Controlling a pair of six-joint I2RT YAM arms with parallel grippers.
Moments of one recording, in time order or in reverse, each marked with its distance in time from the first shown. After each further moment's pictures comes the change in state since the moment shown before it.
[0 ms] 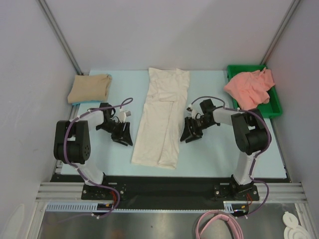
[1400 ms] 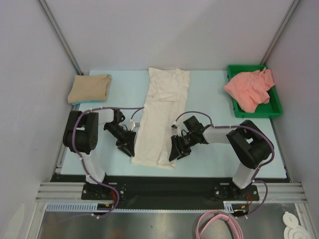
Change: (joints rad) left arm -0.112 0.177 0.054 -0.214 -0.015 0.085; right arm 0.349 -0.186 -0.308 0.356 0.055 0.272
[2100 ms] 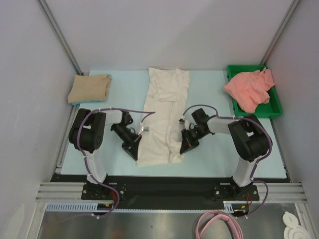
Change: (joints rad) left arm -0.107 0.043 0.014 -0.043 0.050 0.151; right arm -0.151 0.064 0.103 -0.233 0.036 -0.241
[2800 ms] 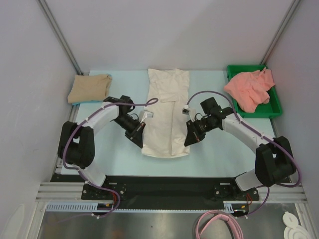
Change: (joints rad) left arm -0.089 -0.243 0.158 -0.116 0.082 0.033; right arm -0.045 -0.332 0.135 -0.359 -0.019 -0.288
